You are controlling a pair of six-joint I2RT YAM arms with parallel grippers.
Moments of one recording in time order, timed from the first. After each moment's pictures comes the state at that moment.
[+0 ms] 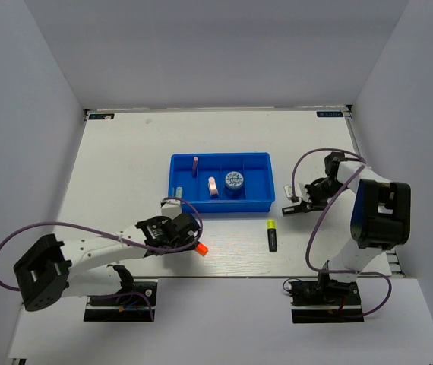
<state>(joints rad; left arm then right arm) -1.01 1.14 0.57 -0.61 -0.42 -1.02 -0.06 1.71 1.02 -0.93 -0.53 -1.94</state>
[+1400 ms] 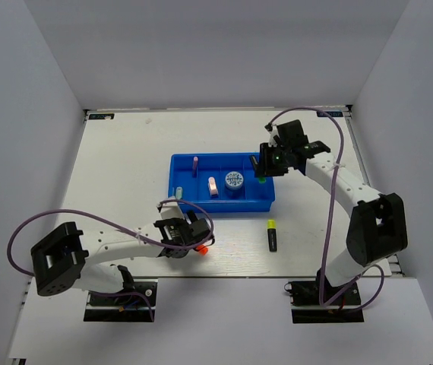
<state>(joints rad) -1.14 1.30 0.69 -0.70 -0.65 -1.49 0.39 1.57 1.24 -0.58 -0.28 0.25</state>
